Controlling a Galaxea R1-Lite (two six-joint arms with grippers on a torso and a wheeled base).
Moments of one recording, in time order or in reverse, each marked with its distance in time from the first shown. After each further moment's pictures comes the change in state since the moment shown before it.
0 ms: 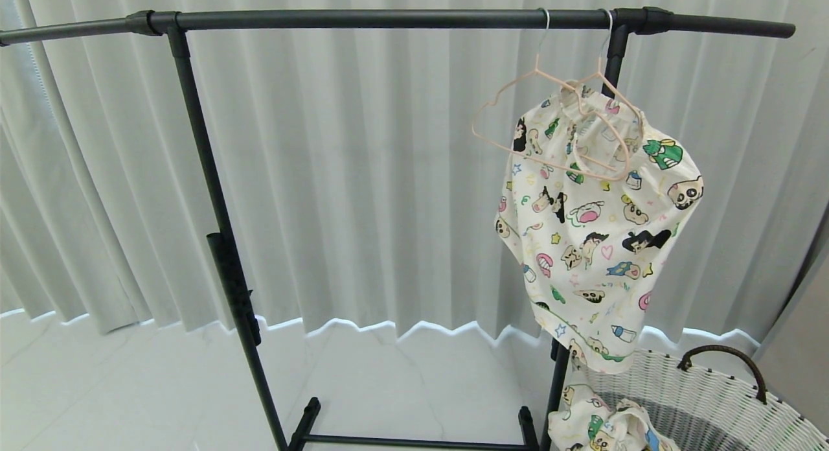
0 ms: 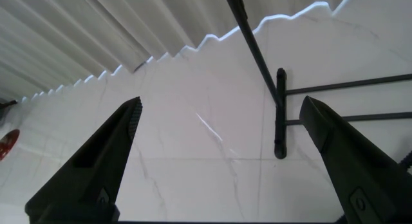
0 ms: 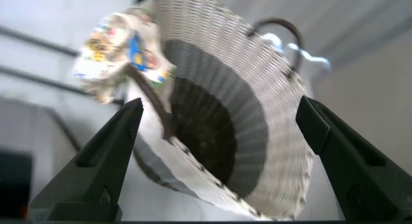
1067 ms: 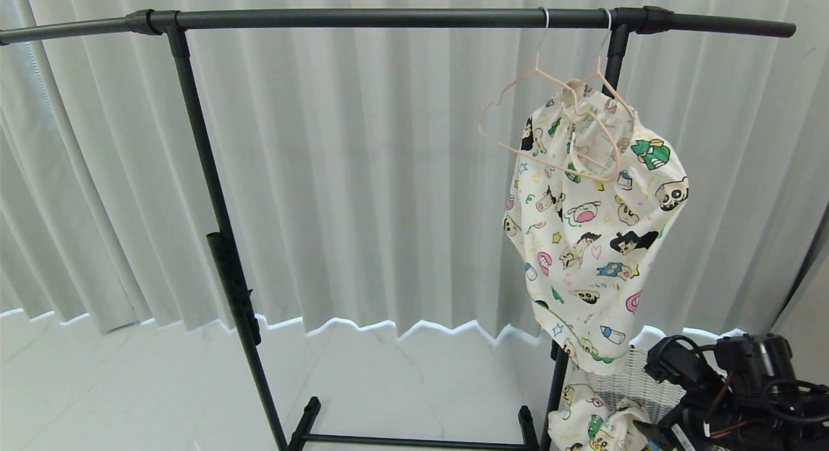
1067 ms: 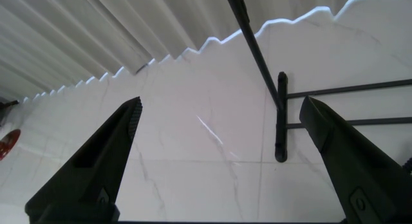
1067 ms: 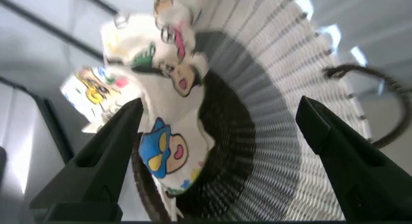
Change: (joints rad) left arm 0.003 -0.019 0.000 0.000 0.003 0.000; right arm 0.228 1.253 -0.109 -0.842 -0.084 -0.046
